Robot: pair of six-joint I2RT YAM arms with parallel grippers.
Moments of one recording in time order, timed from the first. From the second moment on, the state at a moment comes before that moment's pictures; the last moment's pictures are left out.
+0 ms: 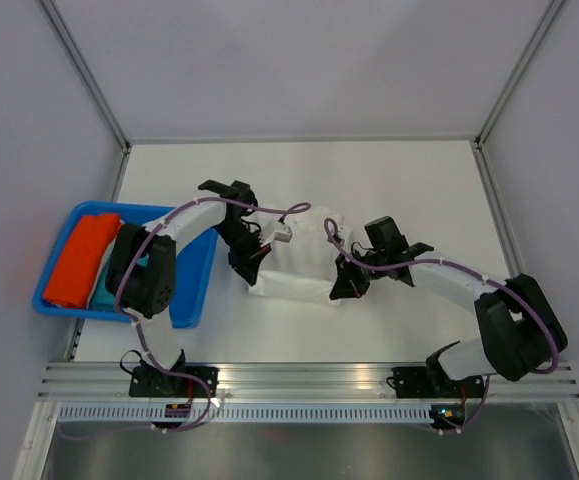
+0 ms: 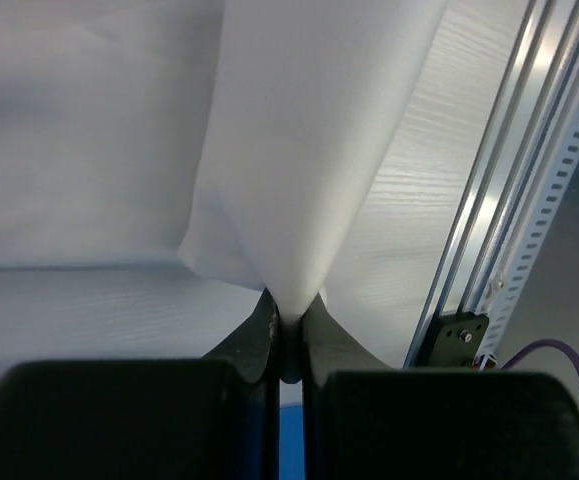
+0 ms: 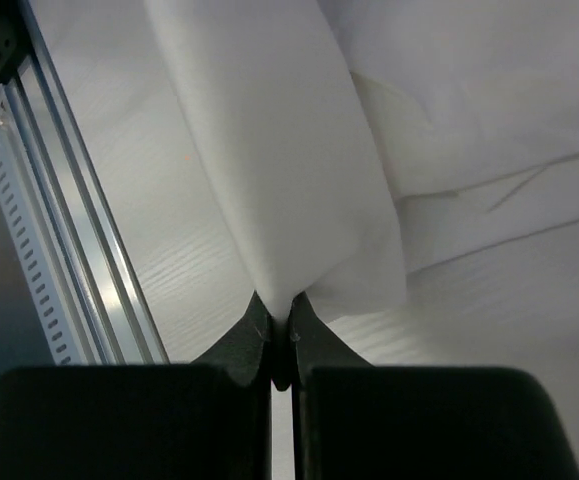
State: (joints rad) left arm -0.42 1.81 1.35 -1.22 0.61 0.91; right arm 0.50 1.40 0.71 -0.28 -0.75 -0.15
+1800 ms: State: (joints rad) left arm -0.33 1.93 1.47 -1.02 0.39 0.65; right arm 0.43 1.66 0.61 0.37 -0.62 0.44
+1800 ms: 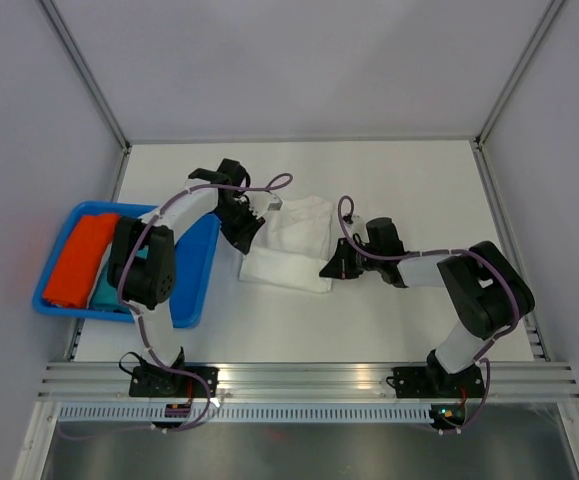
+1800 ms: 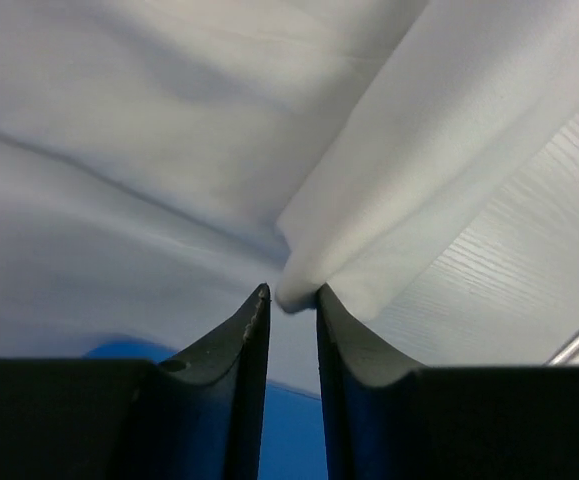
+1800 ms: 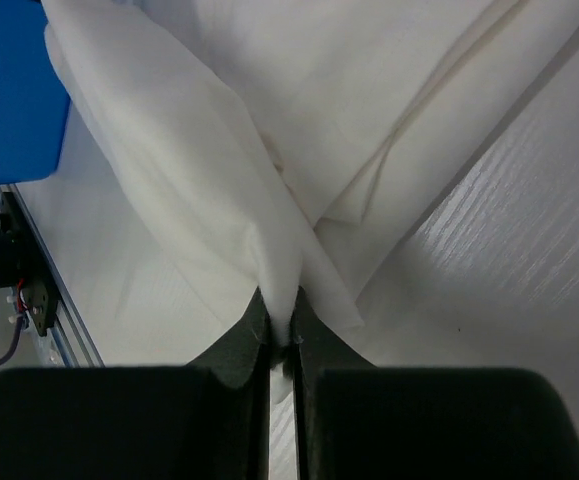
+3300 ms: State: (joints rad) left arm -0.57 1.55 0.82 -0.39 0.14 1.14; right arm 0.38 1.76 0.74 0.26 -0.73 0.57
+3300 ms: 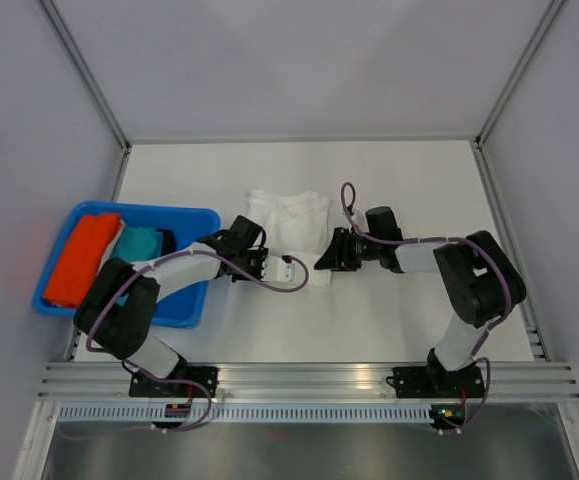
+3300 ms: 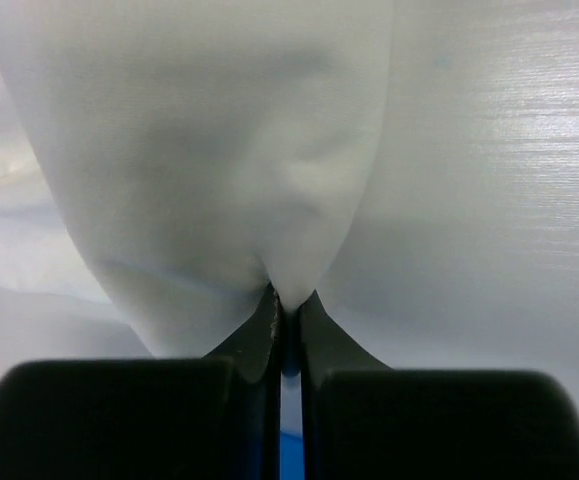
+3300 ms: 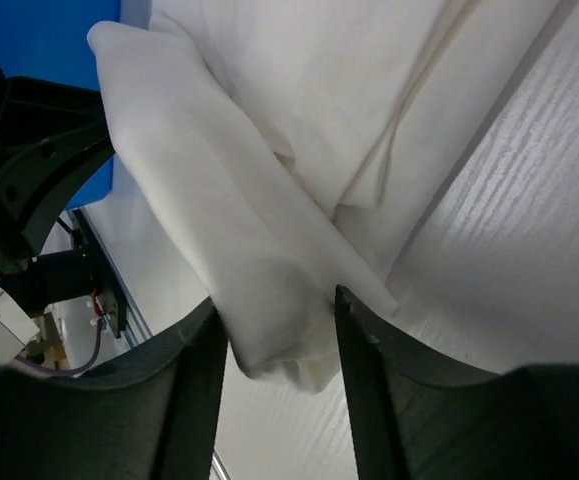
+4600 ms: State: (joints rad) left arm -0.40 1.75 1.28 -1.02 0.53 1.10; right arm 0.80 1.55 0.69 0.07 -0.07 -0.53
